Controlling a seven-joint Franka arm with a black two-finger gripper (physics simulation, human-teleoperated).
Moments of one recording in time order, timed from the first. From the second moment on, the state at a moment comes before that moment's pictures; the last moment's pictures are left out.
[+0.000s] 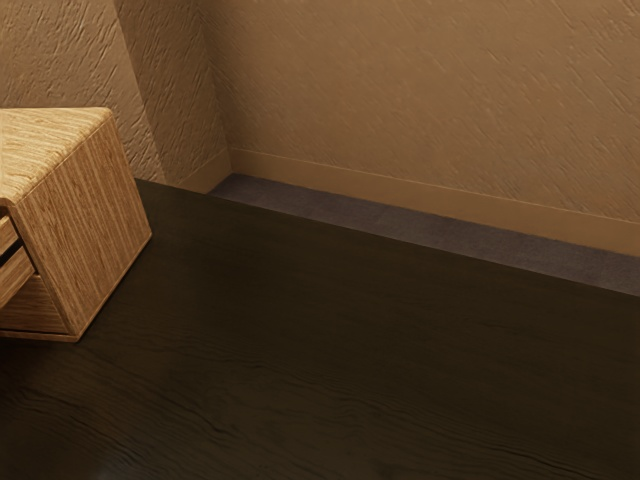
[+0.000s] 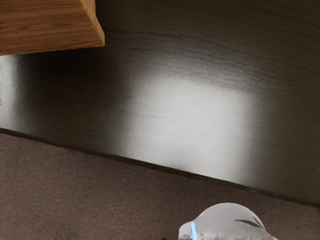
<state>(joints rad) 0.15 -1.40 0.24 -2.40 0.29 1.17 0.12</state>
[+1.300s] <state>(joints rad) 0.28 -1.24 0.56 -2.51 0.57 1.39 0.19</state>
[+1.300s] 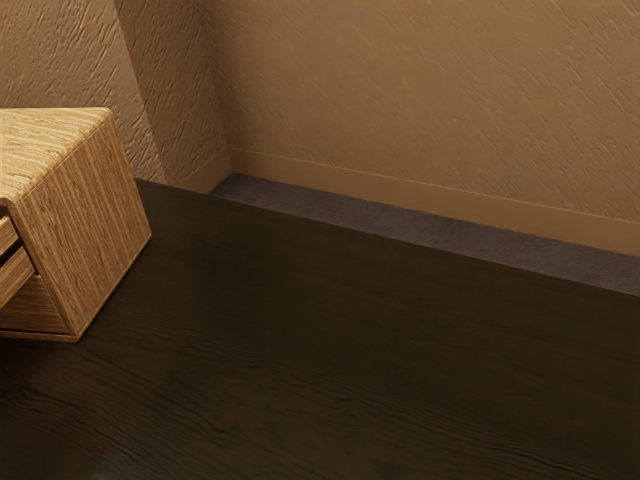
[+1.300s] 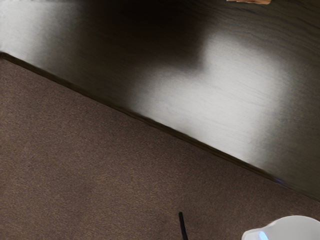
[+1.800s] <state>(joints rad) 0.24 -1.11 0.70 -2.49 0.67 1.58 0.24</state>
